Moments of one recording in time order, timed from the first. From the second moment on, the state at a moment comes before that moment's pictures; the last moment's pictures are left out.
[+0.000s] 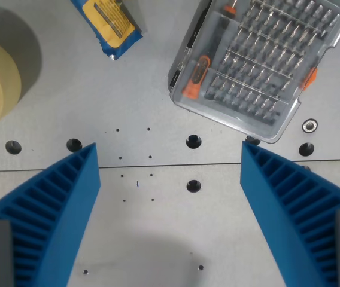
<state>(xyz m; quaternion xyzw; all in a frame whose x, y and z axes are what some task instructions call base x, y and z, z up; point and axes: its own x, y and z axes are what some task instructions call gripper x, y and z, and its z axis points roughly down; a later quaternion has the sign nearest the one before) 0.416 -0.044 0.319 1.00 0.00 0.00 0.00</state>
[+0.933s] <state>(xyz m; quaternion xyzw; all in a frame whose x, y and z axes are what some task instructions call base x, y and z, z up) 0.418 -0.041 0.315 1.00 0.01 0.00 0.00</state>
